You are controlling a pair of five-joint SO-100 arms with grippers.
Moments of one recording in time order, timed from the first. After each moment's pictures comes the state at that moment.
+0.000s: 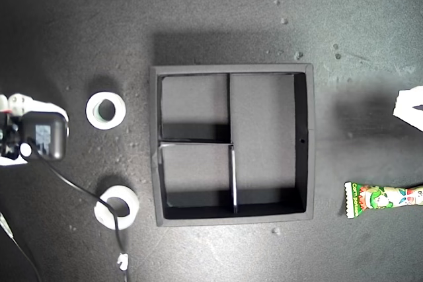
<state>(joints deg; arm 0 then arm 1) 8.1 191.2 176.5 69.9 -104.8 3.3 191.0 178.3 34.6 91.4</state>
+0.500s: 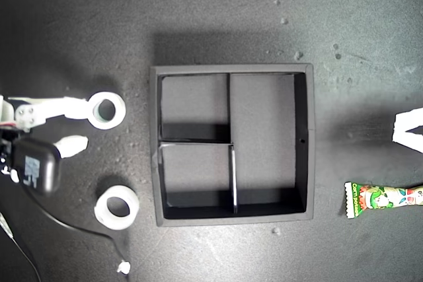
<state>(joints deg) 6.6 191.2 174.3 59.0 -88.3 -2.5 191.0 178.3 35.4 91.1</state>
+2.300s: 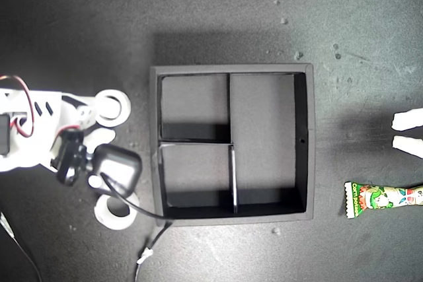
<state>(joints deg) 3.9 115.8 140.4 35.5 -80.0 -5.0 191.0 174.8 40.4 88.5</state>
